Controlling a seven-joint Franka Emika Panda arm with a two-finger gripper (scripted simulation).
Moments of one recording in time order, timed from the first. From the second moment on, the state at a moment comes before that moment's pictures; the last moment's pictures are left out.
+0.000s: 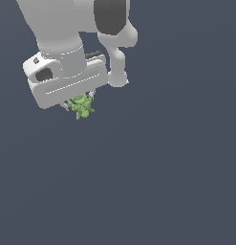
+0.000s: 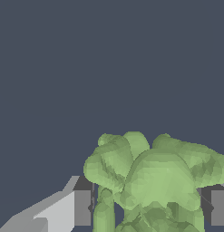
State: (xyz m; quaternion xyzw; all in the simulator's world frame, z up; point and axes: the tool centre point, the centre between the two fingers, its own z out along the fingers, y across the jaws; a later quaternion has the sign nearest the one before) arm 0.014 -0.118 0.341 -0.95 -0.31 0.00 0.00
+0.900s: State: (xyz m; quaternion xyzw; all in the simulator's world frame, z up) arm 0.036 -0.155 0.418 -0.95 -0.31 0.00 0.00
